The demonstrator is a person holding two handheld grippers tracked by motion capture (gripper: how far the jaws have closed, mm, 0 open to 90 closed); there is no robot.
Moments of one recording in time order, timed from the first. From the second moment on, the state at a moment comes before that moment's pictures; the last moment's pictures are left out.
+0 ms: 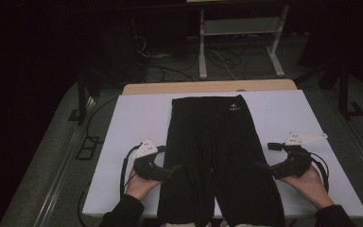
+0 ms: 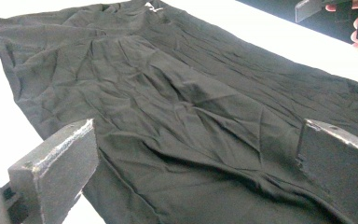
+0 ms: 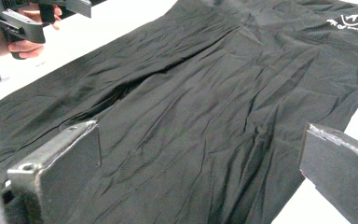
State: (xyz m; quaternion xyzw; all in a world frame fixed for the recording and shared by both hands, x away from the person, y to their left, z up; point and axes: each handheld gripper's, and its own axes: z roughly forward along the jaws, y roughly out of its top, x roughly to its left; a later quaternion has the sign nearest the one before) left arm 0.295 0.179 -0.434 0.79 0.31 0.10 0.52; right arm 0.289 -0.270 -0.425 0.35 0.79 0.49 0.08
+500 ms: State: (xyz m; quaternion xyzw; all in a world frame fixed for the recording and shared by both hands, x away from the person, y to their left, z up) left arm 0.294 0.179 -0.433 0.79 0.31 0.11 0.52; right arm 0.288 -0.269 -0.423 0.34 0.80 0.49 0.08
